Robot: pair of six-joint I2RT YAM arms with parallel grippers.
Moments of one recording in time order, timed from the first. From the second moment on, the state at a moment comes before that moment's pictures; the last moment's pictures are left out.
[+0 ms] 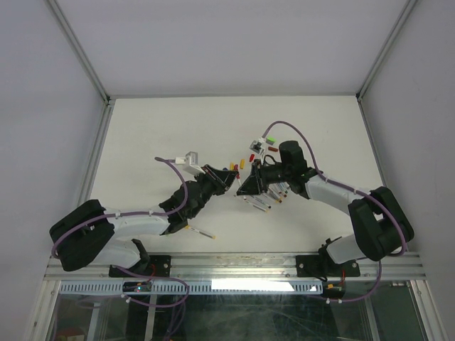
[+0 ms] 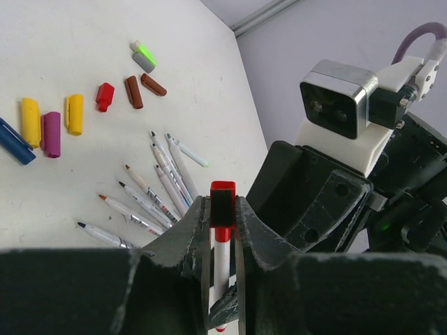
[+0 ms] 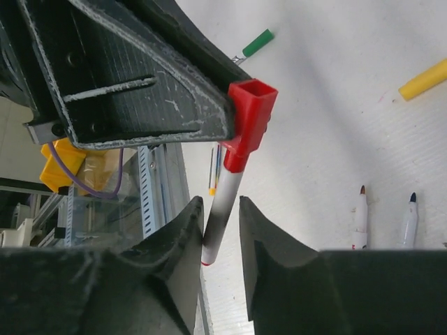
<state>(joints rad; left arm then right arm) -0.96 1.32 0.43 0.84 -0.39 -1.03 0.51 1.44 0.69 0.22 -1.00 0.31</state>
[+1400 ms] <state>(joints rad) -0.82 1.27 0.51 0.68 -0.04 -0.96 0.48 1.44 0.84 -0.19 -1.07 0.00</state>
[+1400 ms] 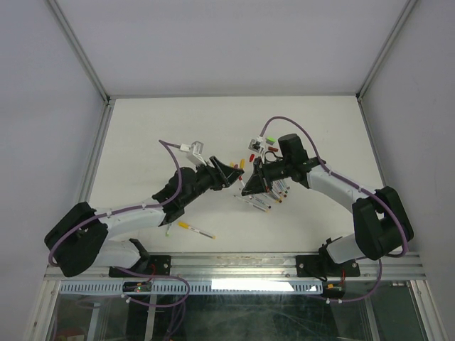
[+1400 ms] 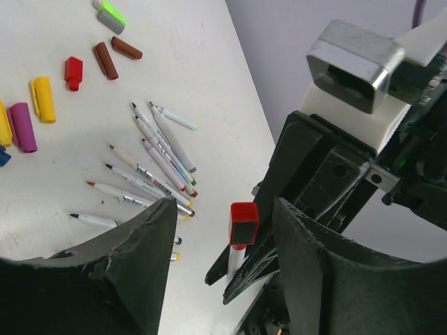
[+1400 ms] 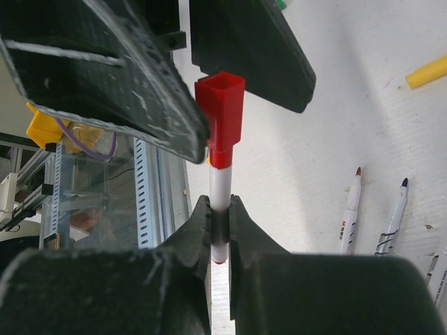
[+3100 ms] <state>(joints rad) -0.42 1.06 0.45 0.23 -0.06 -1.00 0.76 1.65 1.02 -0.63 -0.46 -0.34</state>
